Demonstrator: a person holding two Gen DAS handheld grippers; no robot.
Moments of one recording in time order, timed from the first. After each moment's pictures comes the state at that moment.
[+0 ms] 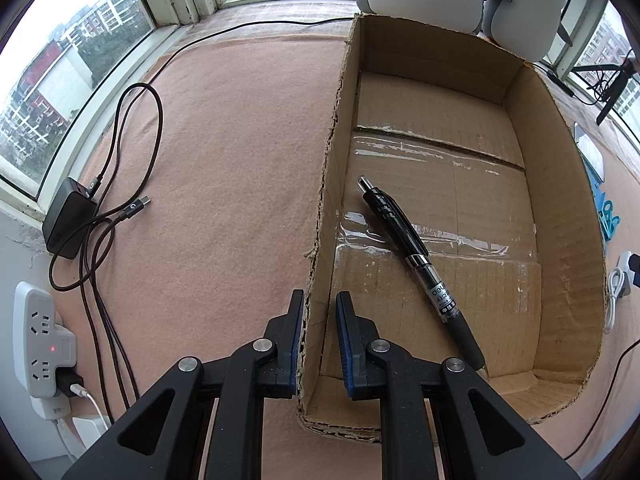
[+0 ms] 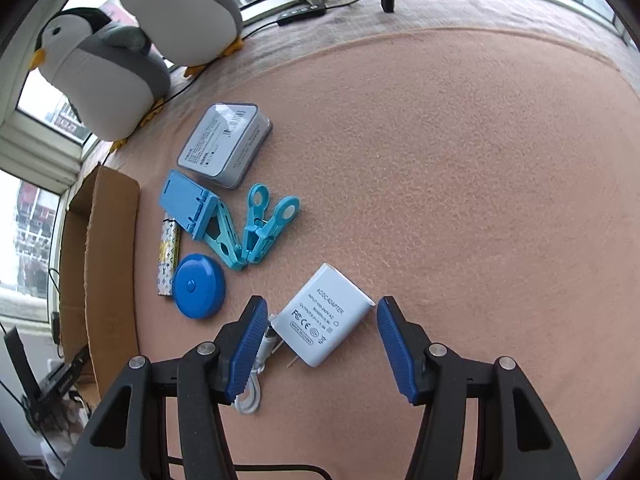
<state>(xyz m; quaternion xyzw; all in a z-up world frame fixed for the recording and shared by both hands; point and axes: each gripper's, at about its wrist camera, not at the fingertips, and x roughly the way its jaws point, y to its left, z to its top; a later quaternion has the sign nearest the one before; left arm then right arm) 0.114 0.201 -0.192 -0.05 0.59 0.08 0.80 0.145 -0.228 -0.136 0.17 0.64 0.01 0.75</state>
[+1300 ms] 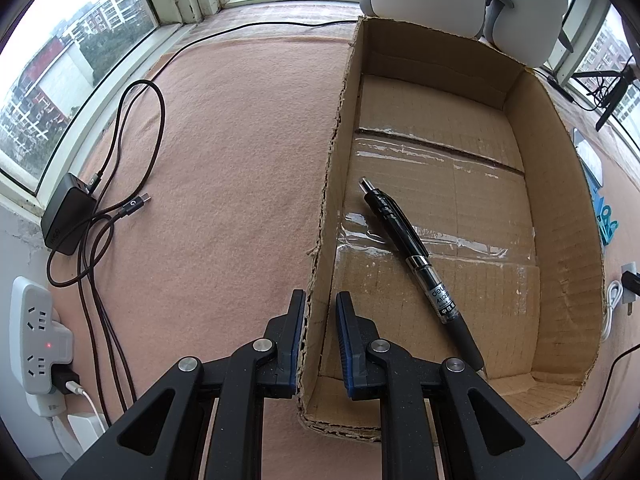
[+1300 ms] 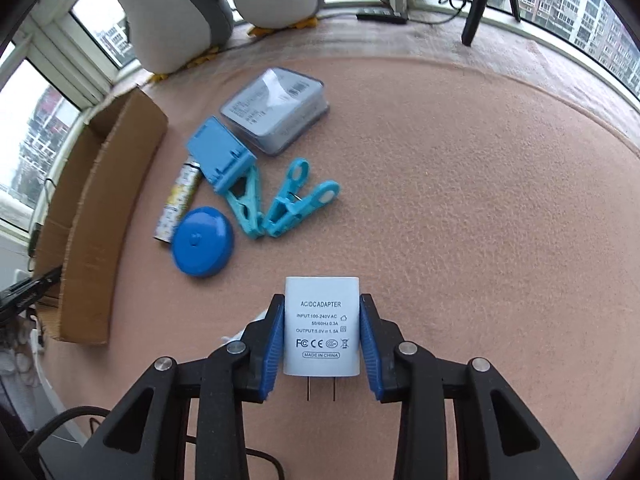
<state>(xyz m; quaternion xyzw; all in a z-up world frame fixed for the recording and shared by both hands) 0.115 0.204 -0.190 -0.05 0.59 0.08 0.80 0.133 -0.209 -0.125 0.03 0.62 0.11 0.77</state>
